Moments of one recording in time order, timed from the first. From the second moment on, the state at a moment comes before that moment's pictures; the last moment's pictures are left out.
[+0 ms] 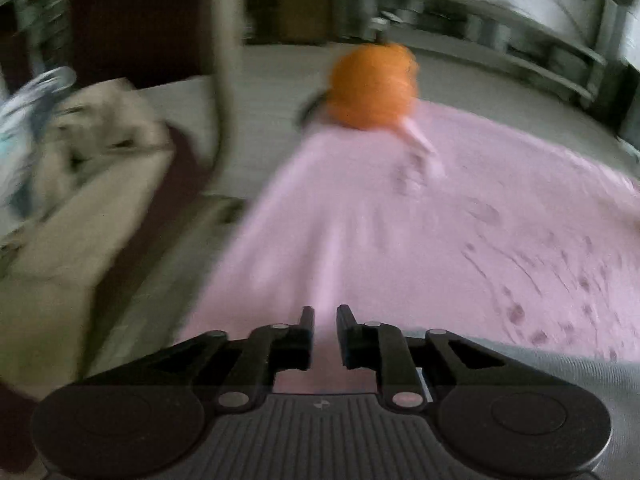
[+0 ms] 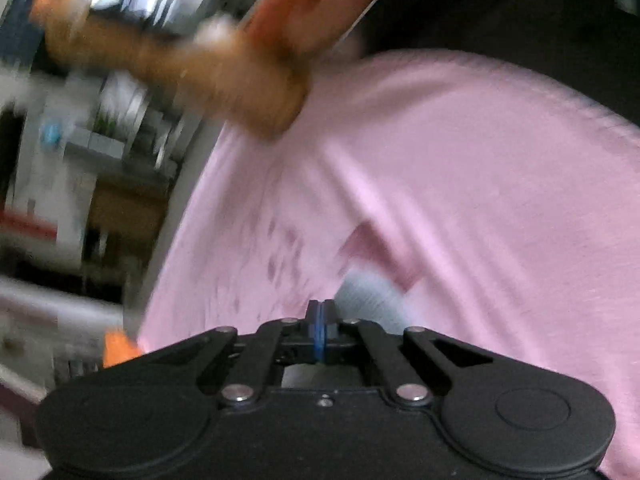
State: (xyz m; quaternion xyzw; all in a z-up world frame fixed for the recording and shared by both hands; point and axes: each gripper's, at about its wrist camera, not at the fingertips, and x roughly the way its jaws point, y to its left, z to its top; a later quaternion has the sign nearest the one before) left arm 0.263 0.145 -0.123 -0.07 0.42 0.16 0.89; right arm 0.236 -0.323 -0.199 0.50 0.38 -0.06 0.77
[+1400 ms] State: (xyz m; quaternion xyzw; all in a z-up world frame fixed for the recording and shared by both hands) left arm 0.090 0.087 -0.124 0.04 0.45 -0.01 0.89; right arm 0.060 -0.282 -0.154 0.36 0.47 0.03 0.81
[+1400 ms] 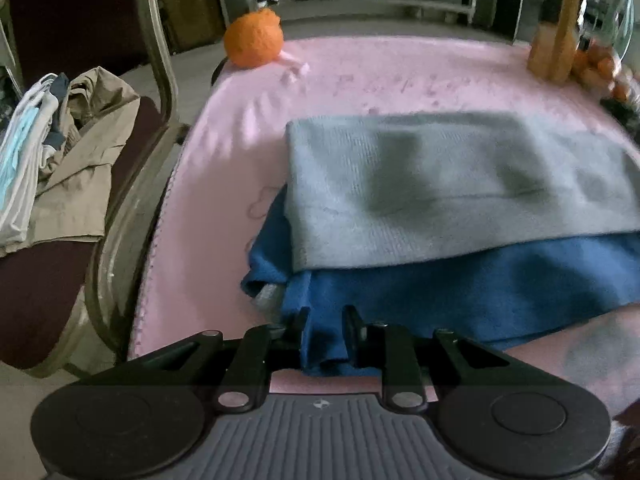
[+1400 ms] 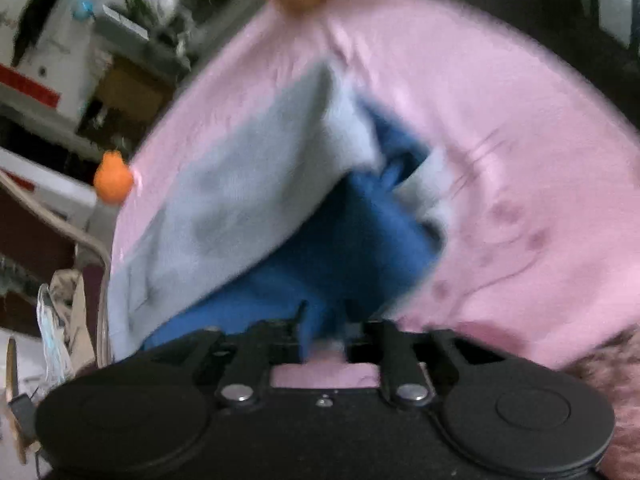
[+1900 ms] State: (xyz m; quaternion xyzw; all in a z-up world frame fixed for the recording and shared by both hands) left arm 0.084 0.033 -0.117 0.05 0.43 -0.09 0.90; right arm 0.037 -0.322 -0.182 0.46 0.42 -0.03 0.78
